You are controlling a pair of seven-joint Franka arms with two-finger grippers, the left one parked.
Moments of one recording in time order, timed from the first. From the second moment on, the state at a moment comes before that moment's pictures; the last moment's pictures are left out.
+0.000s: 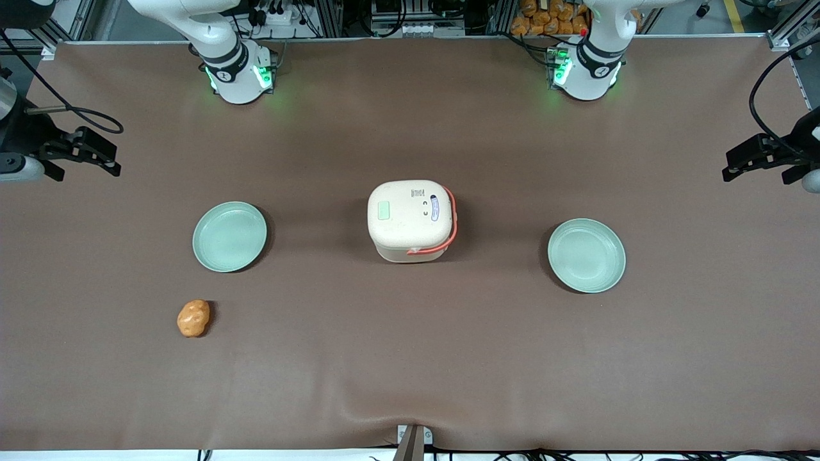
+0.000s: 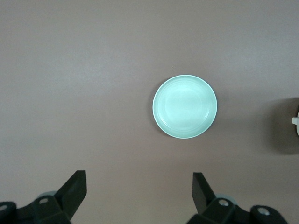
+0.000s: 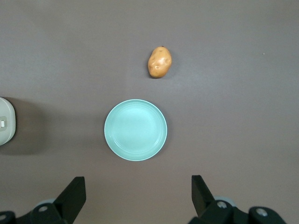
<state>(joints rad) 0.15 -0.08 -0.13 -1.70 0.00 1.65 -0.08</state>
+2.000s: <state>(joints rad) 0.82 0.34 -0.12 -1.55 0.01 1.87 0.52</state>
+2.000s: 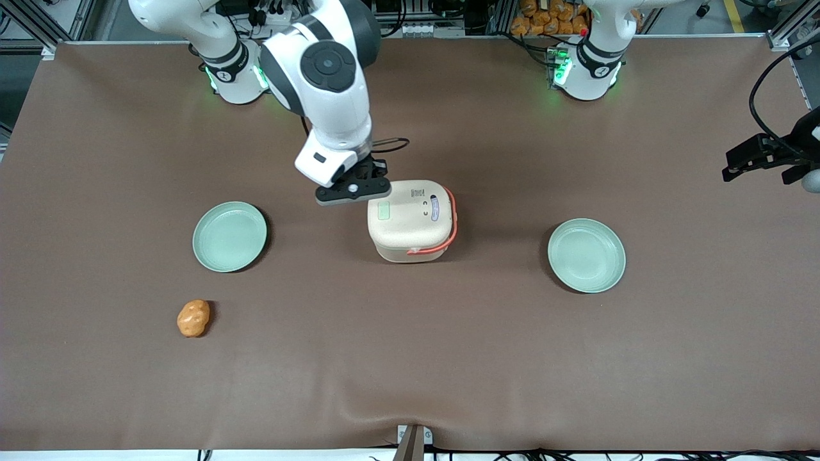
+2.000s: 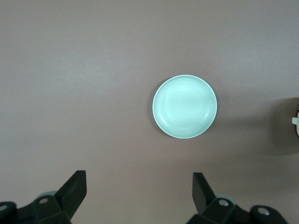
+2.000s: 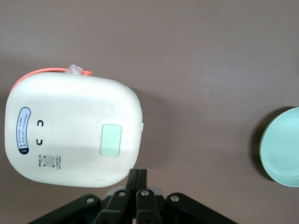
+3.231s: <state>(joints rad) 0.82 0.46 -0.12 -1.55 0.04 2.01 0.52</state>
